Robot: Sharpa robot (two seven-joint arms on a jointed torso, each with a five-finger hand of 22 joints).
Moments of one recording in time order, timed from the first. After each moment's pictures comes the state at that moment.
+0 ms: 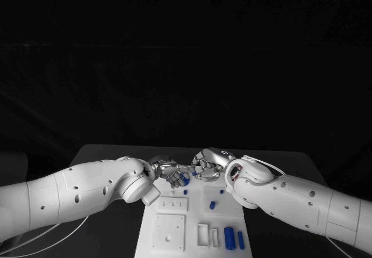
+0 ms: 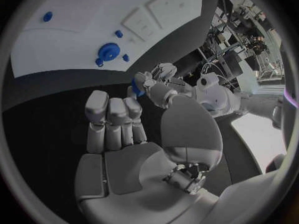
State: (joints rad) left arm 1.37 -0.68 -0.20 1.39 -0.45 -0.20 -0.19; left_hand 0.85 -0.01 0.30 -0.17 0.06 0.93 0.12 0.31 0.42 1.36 0.01 0.31 0.40 1.11 -0.03 0.71 0.79 0.10 0.75 -0.08 1.10 0.89; right arm 1.20 -0.51 0.00 1.28 -1.48 -0.32 -0.13; right_hand 1.07 -0.14 0.79 -0.25 0.11 1.01 0.05 0.36 0.45 1.19 -0.03 1.18 1.18 1.31 -0.13 1.27 0.95 0.18 1.26 -0.09 1.10 1.31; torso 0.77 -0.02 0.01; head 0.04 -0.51
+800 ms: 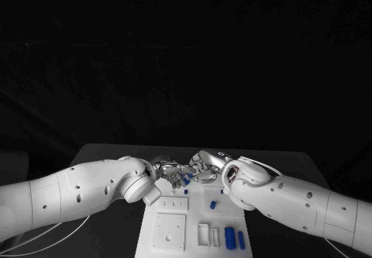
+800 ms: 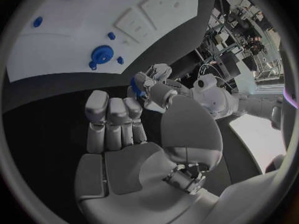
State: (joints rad) left arm 1.37 -0.68 -0.20 1.39 -0.46 -0.20 -0.20; left_hand 0.85 0.02 0.30 -0.19 0.06 0.94 0.12 0.31 0.42 1.36 0.01 0.31 0.41 1.11 -0.03 0.71 0.79 0.10 0.75 -0.08 1.10 0.89; right arm 1.20 -0.49 -0.01 1.29 -1.49 -0.31 -0.14; right_hand 1.07 -0.14 0.79 -0.25 0.11 1.01 0.05 0.36 0.45 1.19 -0.03 1.18 1.18 1.31 -0.13 1.27 0.95 0.18 1.26 -0.08 1.10 1.31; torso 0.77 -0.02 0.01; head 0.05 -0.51
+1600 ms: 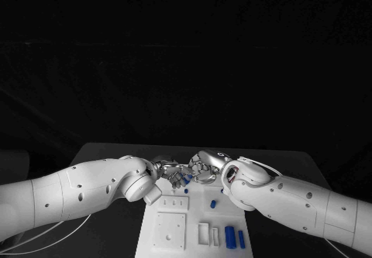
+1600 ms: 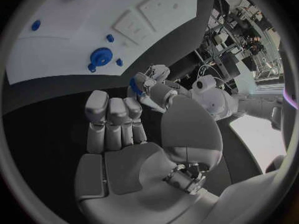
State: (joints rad) left arm 1.37 -0.67 -0.20 1.38 -0.46 -0.20 -0.21; left_hand 0.89 0.10 0.32 -0.29 0.08 0.96 0.11 0.31 0.42 1.36 0.01 0.30 0.43 1.11 -0.03 0.73 0.77 0.09 0.75 -0.08 1.11 0.89; right arm 1.20 -0.49 -0.02 1.30 -1.49 -0.30 -0.15; right_hand 1.06 -0.14 0.79 -0.25 0.12 1.01 0.05 0.36 0.45 1.19 -0.03 1.18 1.18 1.31 -0.13 1.27 0.95 0.18 1.26 -0.08 1.10 1.31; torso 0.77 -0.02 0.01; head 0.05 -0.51
